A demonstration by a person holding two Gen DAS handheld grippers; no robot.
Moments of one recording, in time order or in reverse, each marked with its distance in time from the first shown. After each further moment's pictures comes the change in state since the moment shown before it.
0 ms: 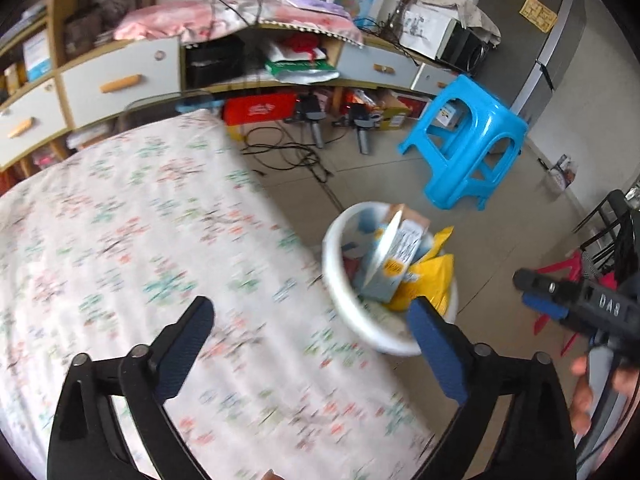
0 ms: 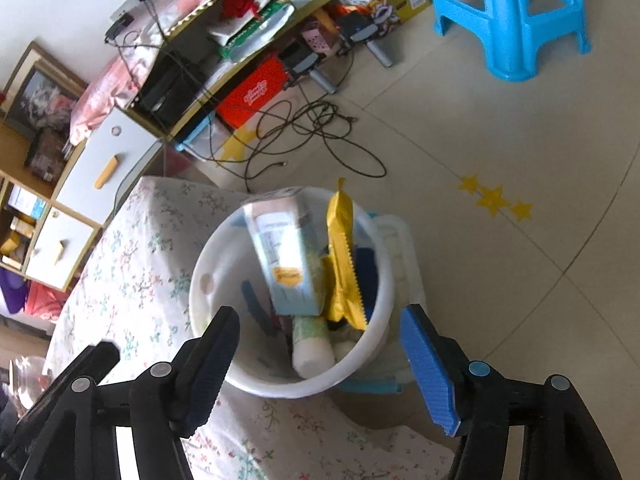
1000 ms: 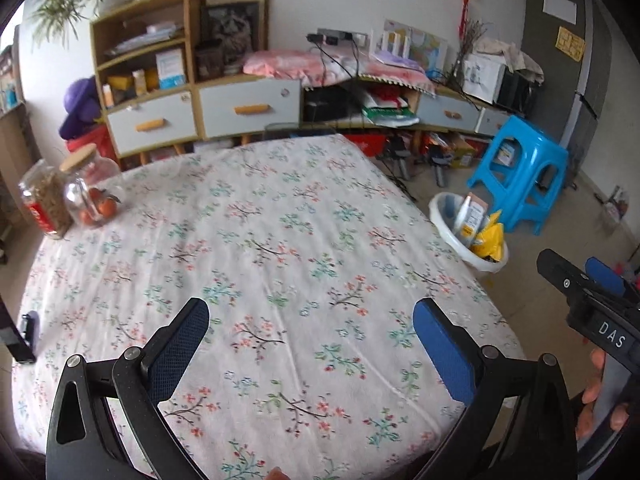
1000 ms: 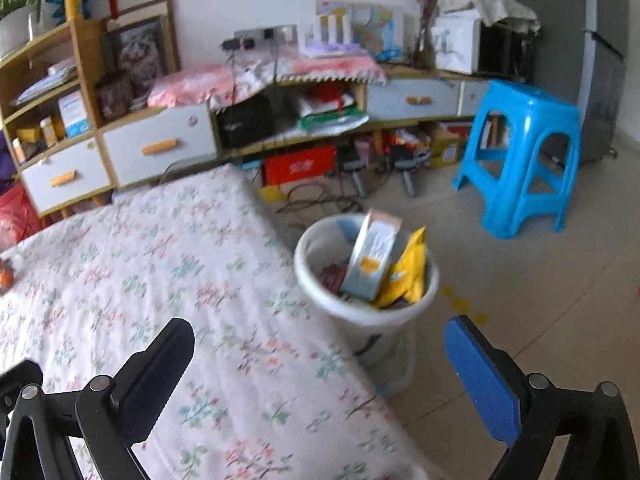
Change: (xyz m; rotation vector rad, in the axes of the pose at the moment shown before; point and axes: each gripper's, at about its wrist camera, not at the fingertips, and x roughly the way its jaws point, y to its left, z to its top) left arm -0.167 0.066 -0.141 -0.072 -0.198 0.281; right arm -0.077 0.147 -0.187 -0.440 -0.360 -0.187
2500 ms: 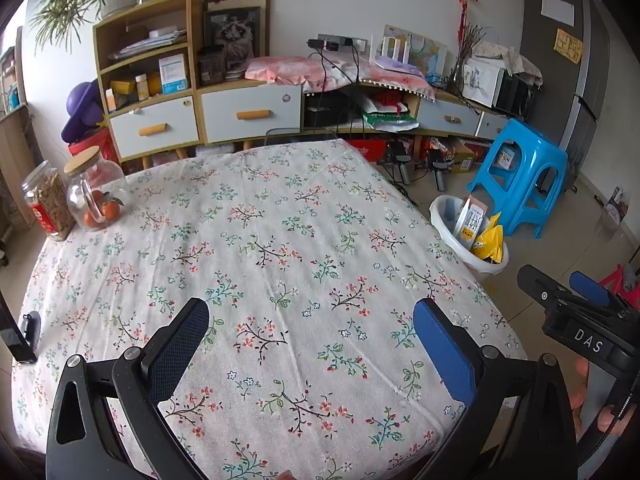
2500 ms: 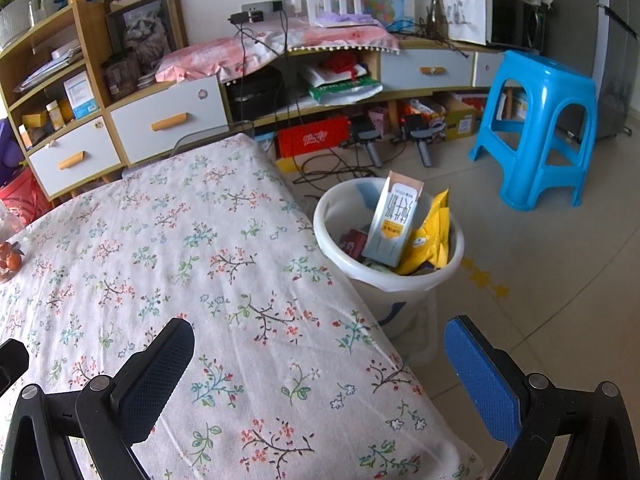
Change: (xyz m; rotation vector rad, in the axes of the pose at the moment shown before) left arm -0.005 0.001 -0.004 0.000 -0.018 -0.004; right arm 0.014 0.006 -0.017 0.021 0.059 0.029
